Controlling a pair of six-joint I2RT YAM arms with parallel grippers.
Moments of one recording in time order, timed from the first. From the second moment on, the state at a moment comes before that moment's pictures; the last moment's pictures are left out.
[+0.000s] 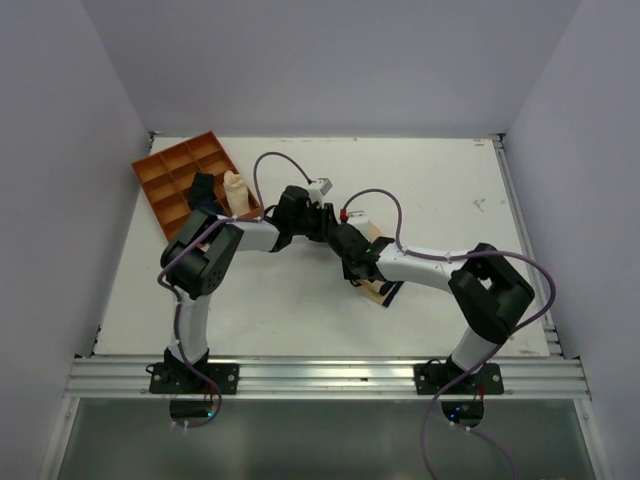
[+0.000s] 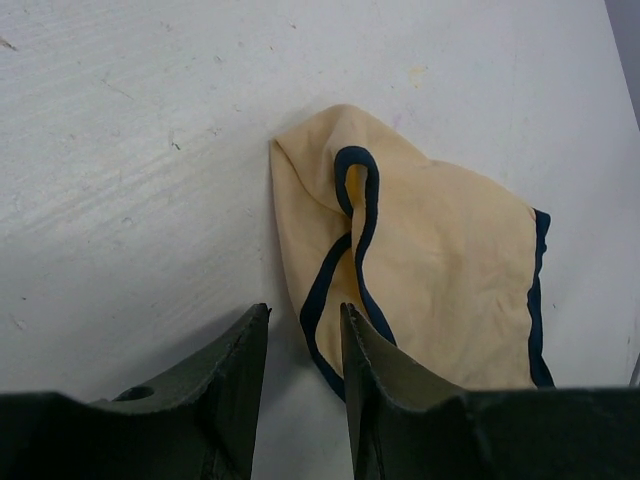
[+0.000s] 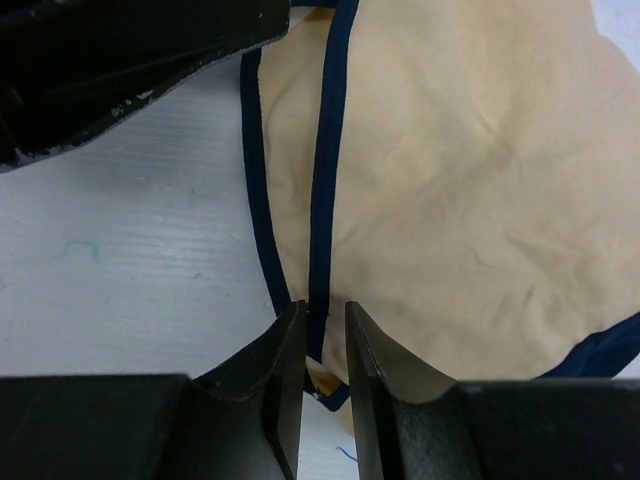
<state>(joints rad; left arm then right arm) -0.55 2.03 1.10 0.36 0.43 -0.47 0.83 1.68 0.98 -0.39 0.43 0.61</state>
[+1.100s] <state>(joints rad) -0.55 2.10 1.16 0.33 0.40 -0.51 0.83 1.64 0.99 -0.41 0.43 0.55</state>
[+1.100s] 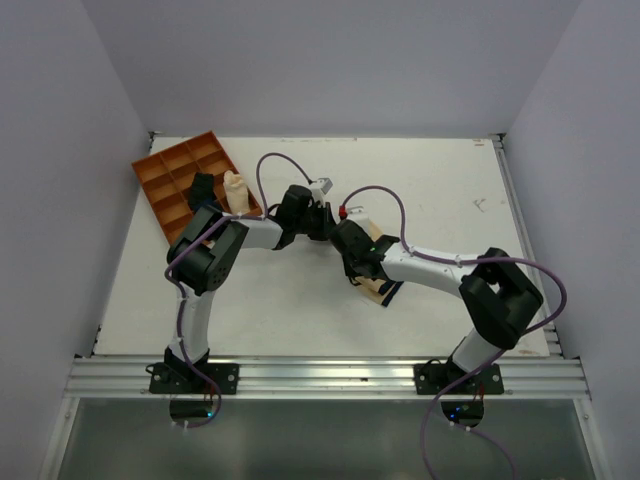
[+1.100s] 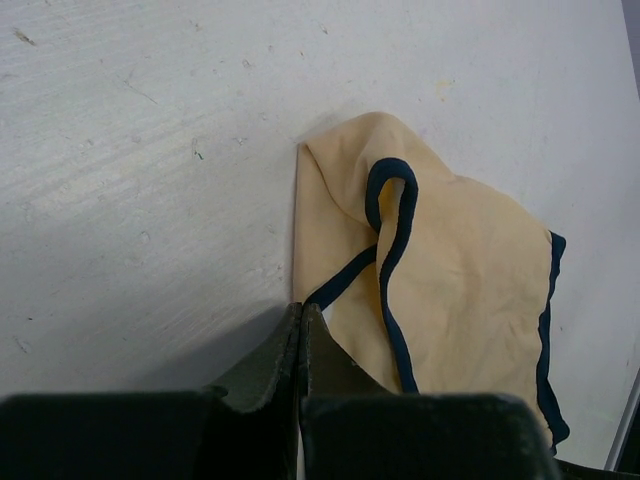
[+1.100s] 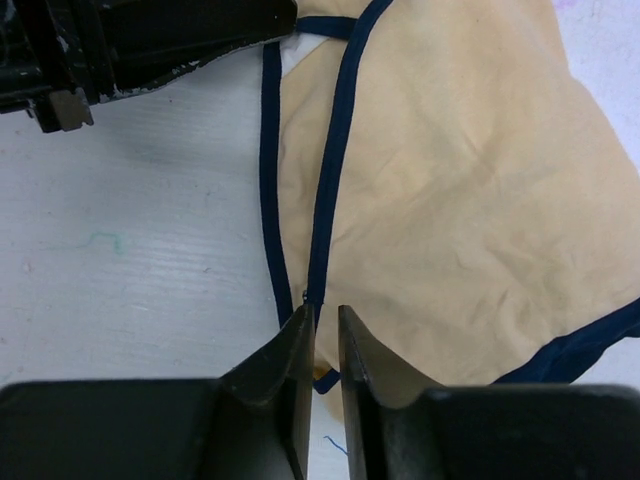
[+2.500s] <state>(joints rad) -0.55 2.10 1.16 0.34 0.37 -0.51 0.83 1.68 1.01 -0.42 0.39 0.50</state>
